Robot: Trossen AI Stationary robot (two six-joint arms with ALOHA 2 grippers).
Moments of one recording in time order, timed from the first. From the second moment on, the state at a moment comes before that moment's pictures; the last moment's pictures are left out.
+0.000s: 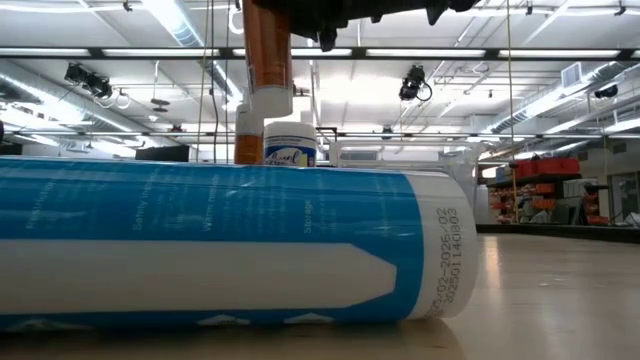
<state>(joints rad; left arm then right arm) -0.14 1.02 0.80 0.38 -0.27 0.03 0.04 1.70 1.20 0.34 -0.04 -0.08</state>
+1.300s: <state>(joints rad) -0.11 0.97 0.80 0.33 -0.23 0.12 0.02 1.70 1.20 0.35 0.01 -0.11</state>
